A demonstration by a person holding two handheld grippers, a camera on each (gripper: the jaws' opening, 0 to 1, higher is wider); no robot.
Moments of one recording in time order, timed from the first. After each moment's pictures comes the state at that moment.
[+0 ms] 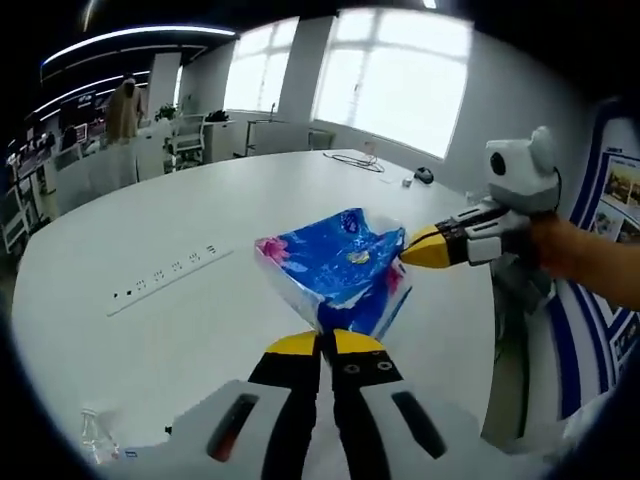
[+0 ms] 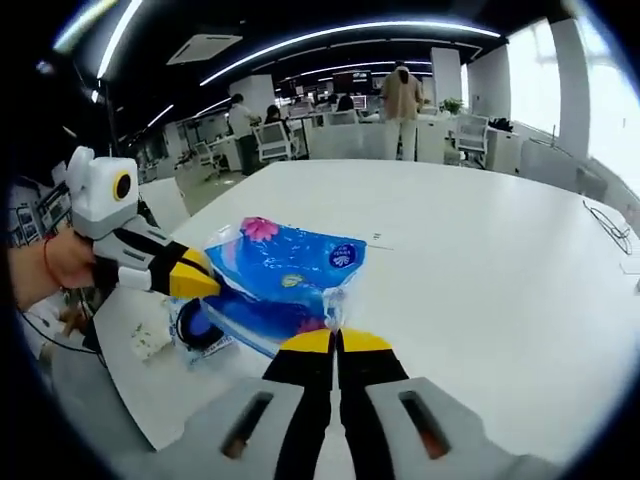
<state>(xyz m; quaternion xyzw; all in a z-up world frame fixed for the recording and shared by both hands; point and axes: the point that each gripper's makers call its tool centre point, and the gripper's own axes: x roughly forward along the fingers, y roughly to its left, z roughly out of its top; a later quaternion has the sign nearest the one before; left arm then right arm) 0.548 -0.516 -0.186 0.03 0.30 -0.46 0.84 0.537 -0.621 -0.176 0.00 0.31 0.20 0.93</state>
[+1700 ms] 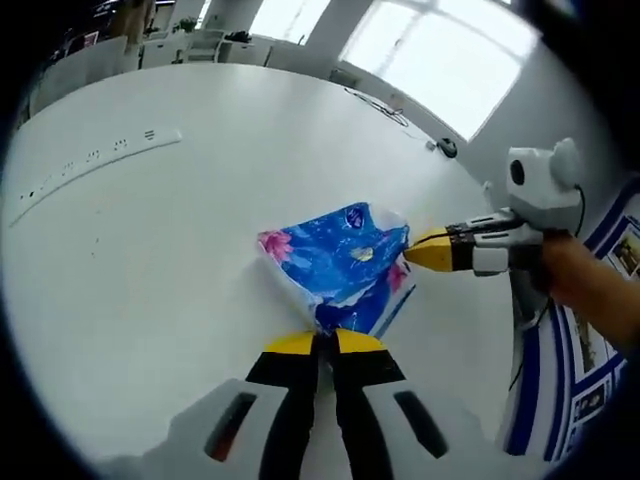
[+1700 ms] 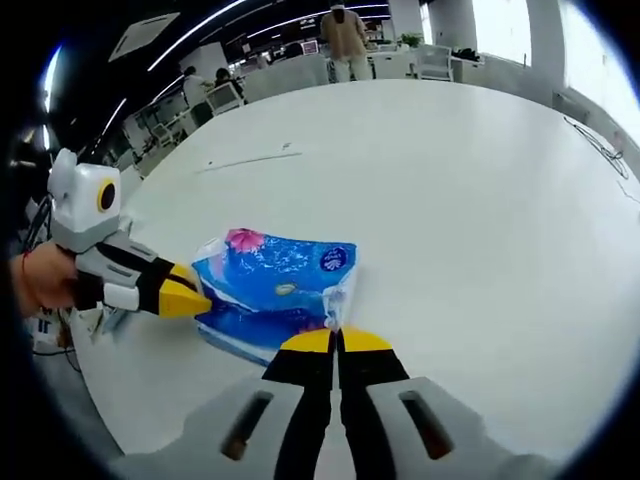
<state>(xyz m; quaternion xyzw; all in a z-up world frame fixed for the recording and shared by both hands) 0.565 -0.604 -0.332 -0.03 0.45 -0.43 0.78 0.559 -0.712 -0.319 0.04 0.43 0.14 0.89</state>
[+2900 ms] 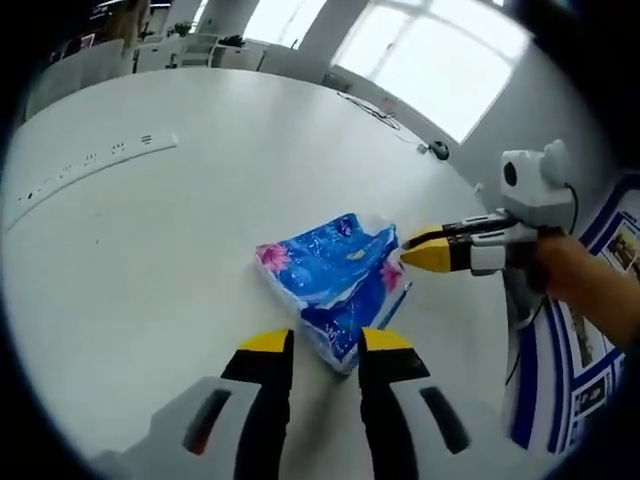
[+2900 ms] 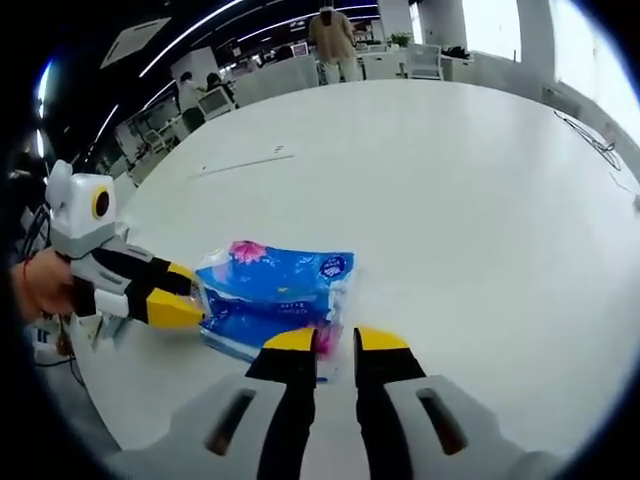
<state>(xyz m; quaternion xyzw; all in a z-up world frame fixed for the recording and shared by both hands) 0.559 -0.599 -0.323 -0.03 0.43 -0.45 0.78 0.551 -0.716 -0.314 0.05 0.42 0.12 0.90</state>
